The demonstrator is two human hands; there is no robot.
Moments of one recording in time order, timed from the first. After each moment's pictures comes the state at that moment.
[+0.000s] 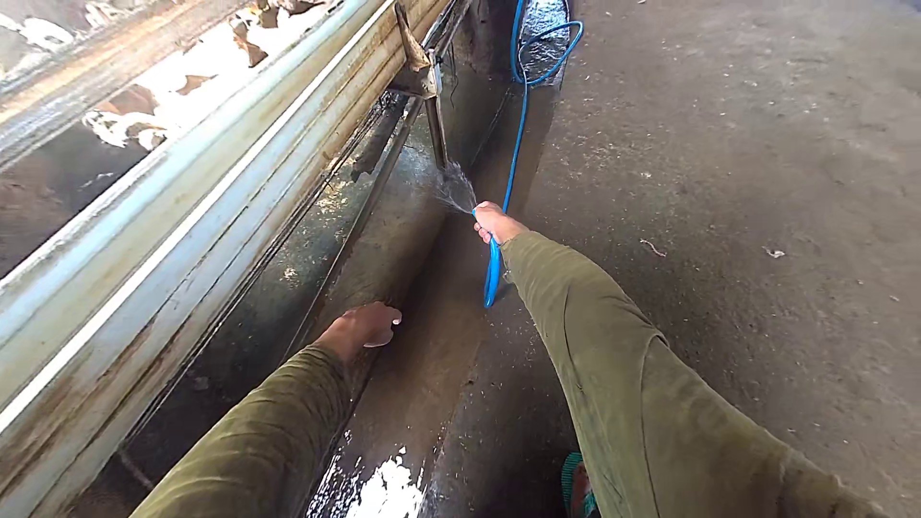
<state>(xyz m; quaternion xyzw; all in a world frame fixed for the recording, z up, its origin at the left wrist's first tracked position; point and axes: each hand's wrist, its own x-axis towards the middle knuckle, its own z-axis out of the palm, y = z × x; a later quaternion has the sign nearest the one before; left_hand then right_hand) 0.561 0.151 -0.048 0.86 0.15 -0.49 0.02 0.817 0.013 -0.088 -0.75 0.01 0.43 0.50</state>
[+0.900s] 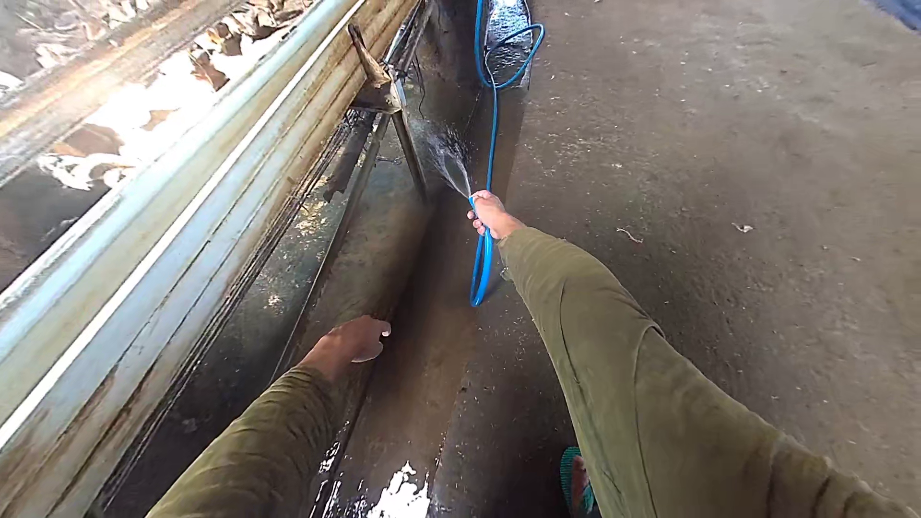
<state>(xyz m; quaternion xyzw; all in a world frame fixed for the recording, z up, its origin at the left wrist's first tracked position) 0.570 0.150 -0.053 0.87 0.13 -0.49 0.02 0.845 -0.025 -0.087 -0.70 0.03 0.36 0.62</state>
